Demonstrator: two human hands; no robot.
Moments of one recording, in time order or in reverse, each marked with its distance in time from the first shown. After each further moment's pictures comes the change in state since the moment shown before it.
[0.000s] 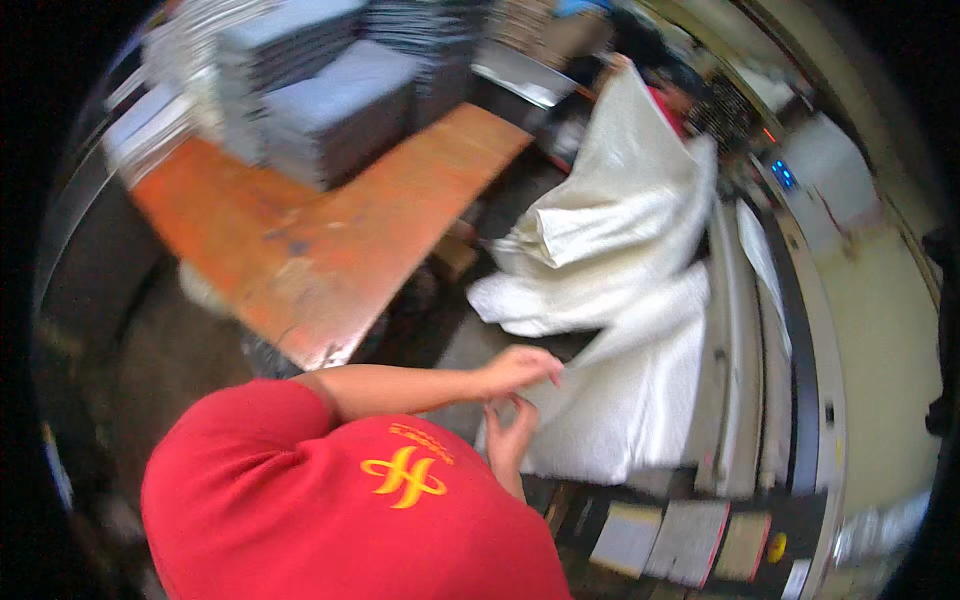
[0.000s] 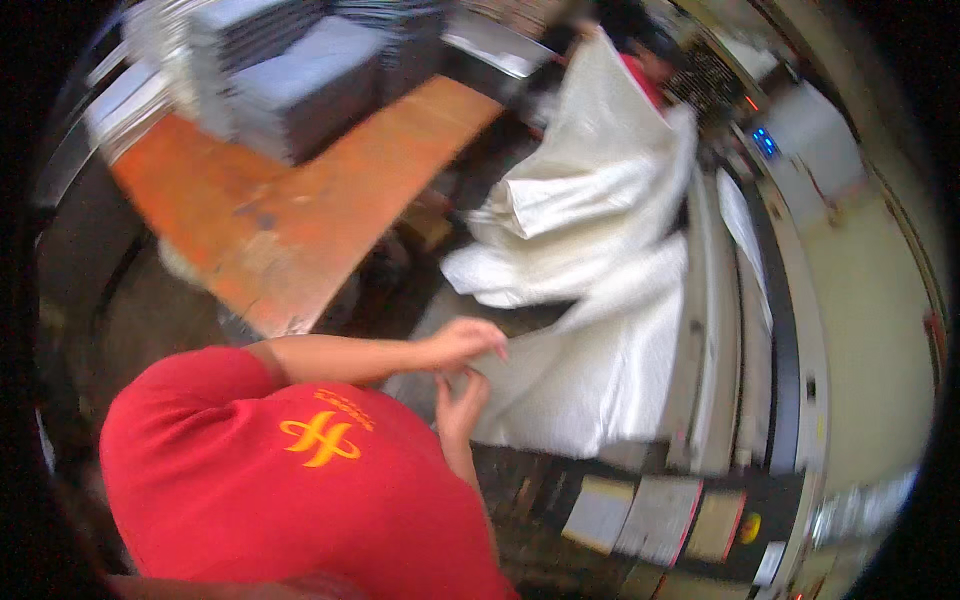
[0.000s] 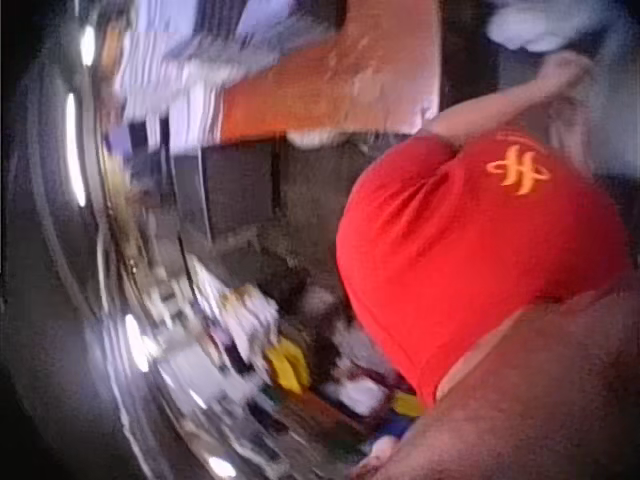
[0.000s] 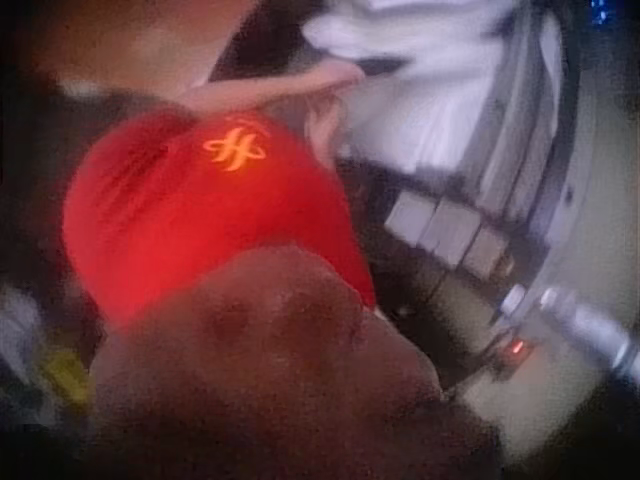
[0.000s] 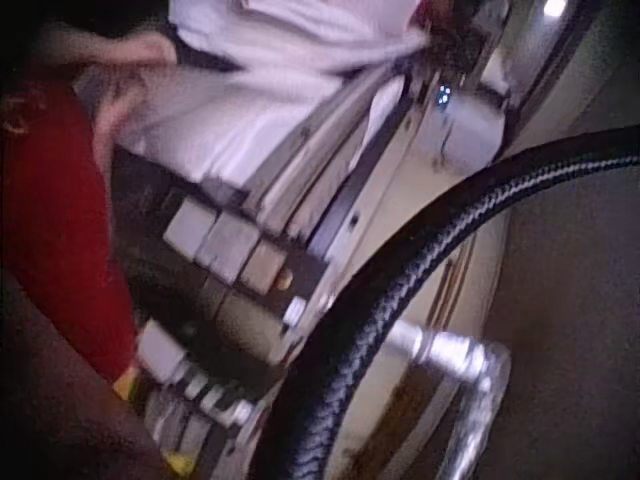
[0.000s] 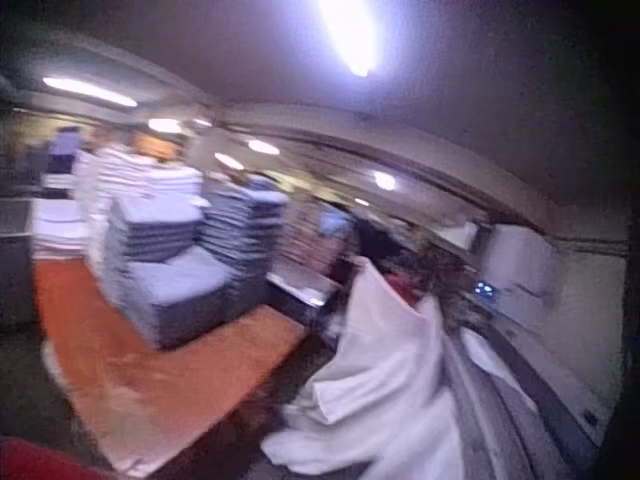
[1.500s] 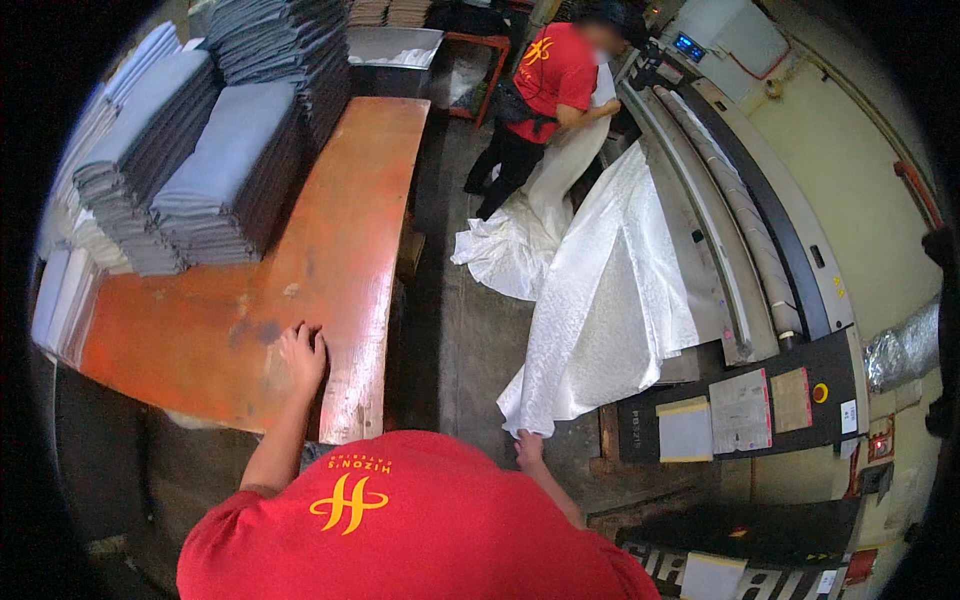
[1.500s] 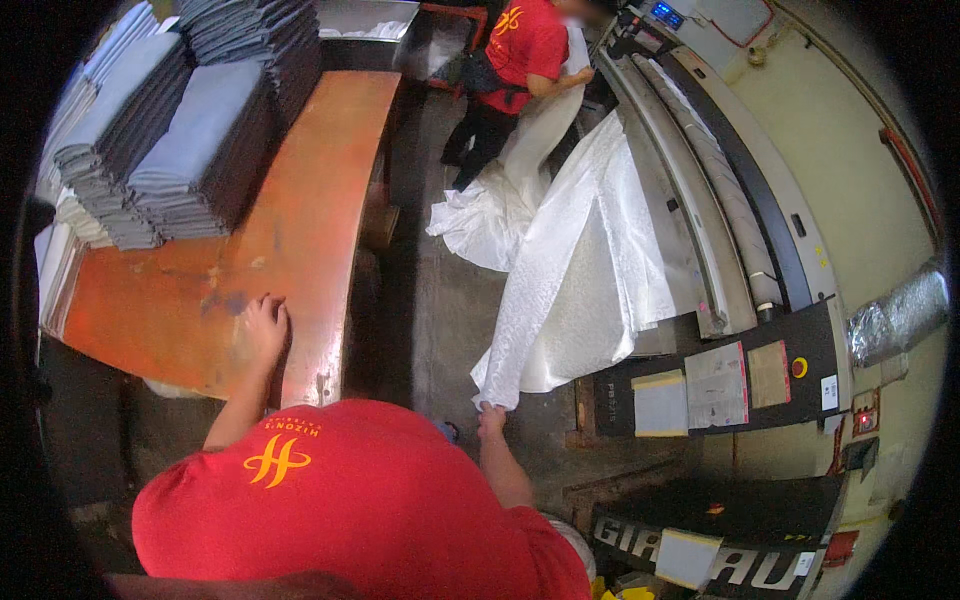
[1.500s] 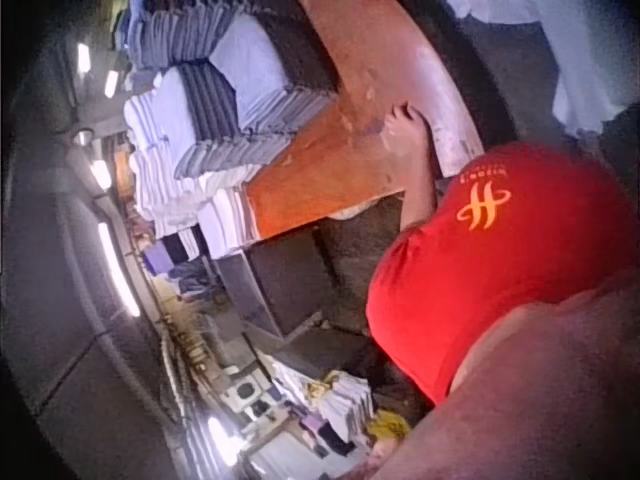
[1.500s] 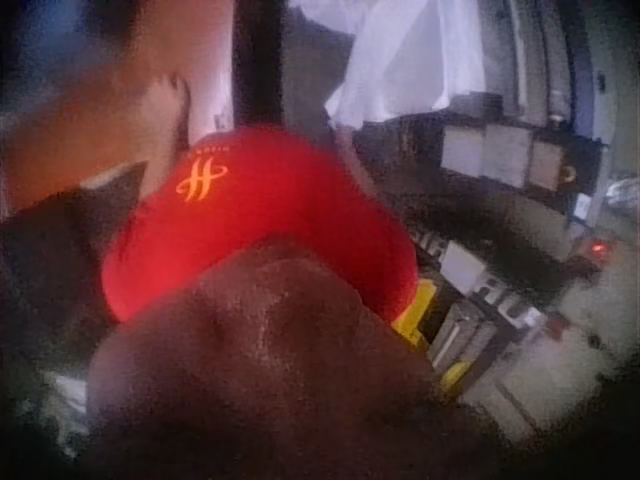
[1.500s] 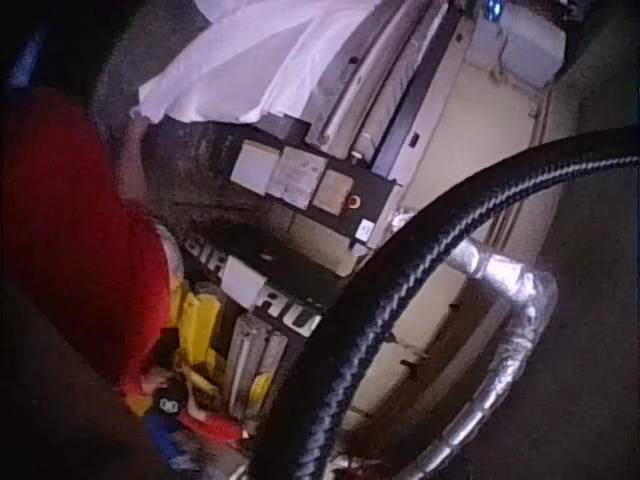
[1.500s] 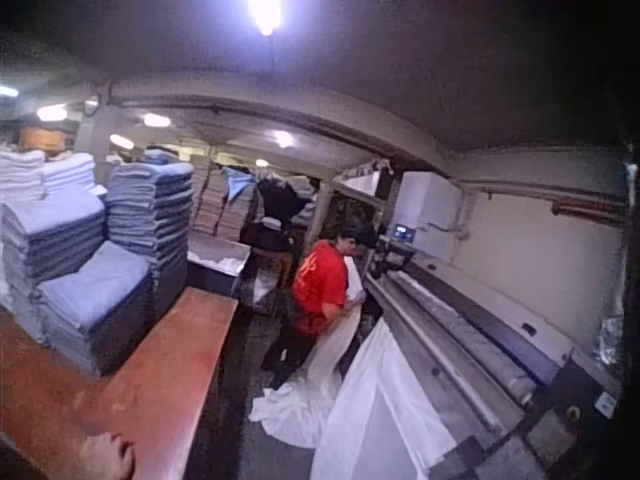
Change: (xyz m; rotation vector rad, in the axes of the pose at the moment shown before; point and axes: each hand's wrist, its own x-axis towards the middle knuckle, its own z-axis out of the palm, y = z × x) left_hand -0.161 -0.043 -0.358 1.356 0.715 -0.138; right_hand -0.174 0.151 0.138 0.754 0.426 1.295
